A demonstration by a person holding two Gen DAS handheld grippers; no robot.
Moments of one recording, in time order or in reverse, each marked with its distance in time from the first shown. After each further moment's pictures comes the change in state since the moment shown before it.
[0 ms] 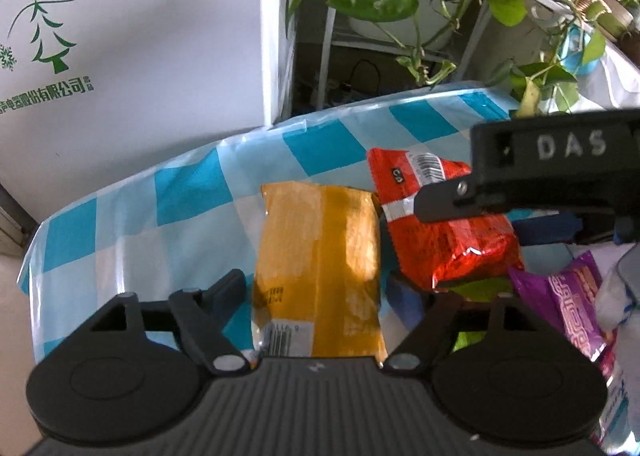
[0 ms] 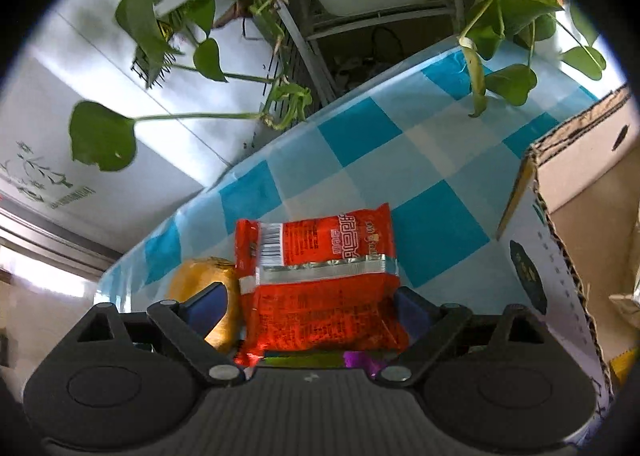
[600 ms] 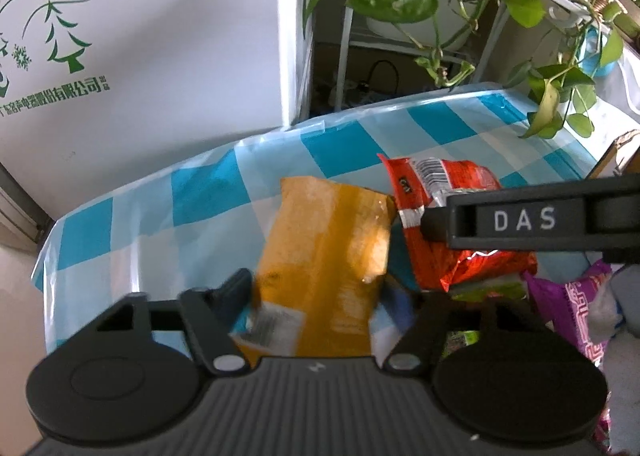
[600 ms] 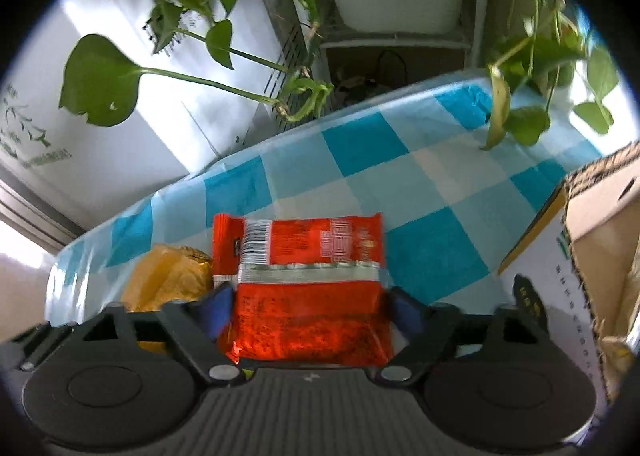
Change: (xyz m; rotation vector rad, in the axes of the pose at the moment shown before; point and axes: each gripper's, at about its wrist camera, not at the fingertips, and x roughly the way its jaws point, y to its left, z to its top) left arm -0.001 0.001 0.004 -0.009 0.008 0.052; right arm 0.013 0.020 -0.009 -0.159 -0.055 -0.089
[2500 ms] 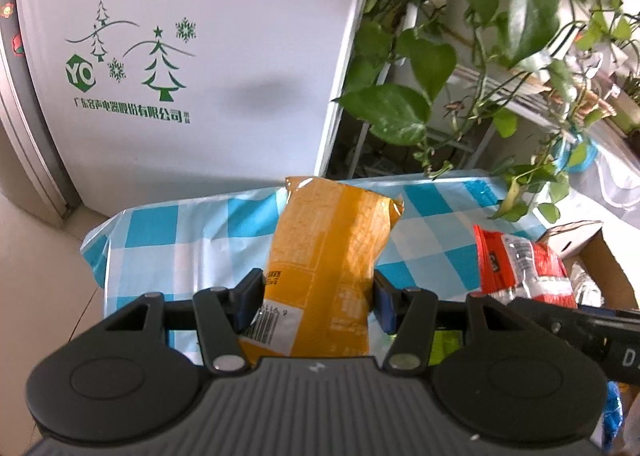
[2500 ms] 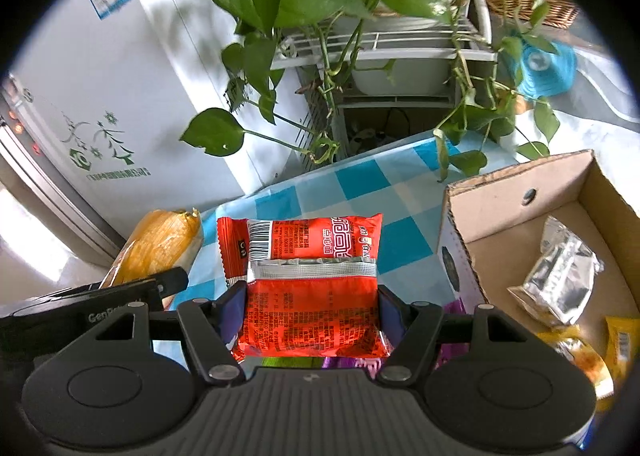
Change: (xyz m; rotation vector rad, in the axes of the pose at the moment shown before) left arm -0.101 0.015 -0.013 -0.199 -0.153 -0.005; right arm -0.136 -0.007 -0.044 -0.030 -0.146 0.065
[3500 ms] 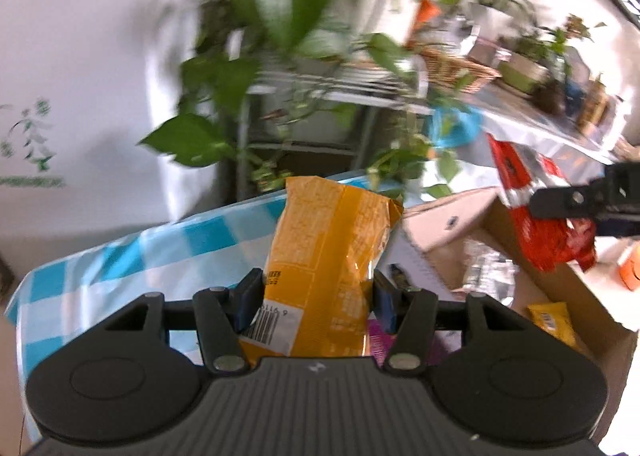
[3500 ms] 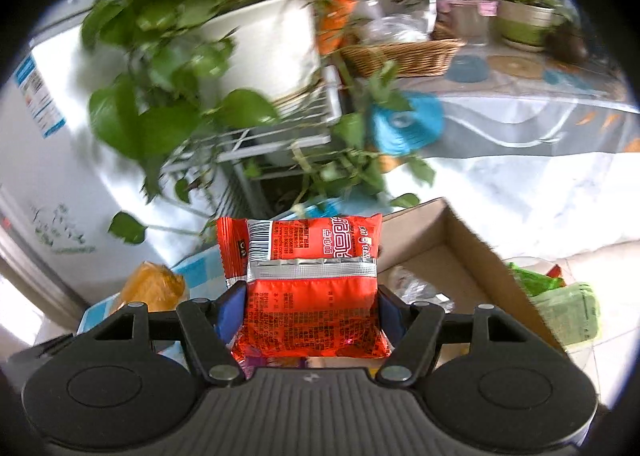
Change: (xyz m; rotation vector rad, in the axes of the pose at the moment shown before) left arm -0.017 -0.106 -0.024 0.229 -0.108 -0.201; right arm -0.081 -0.106 0.017 0.122 -0.182 -0.125
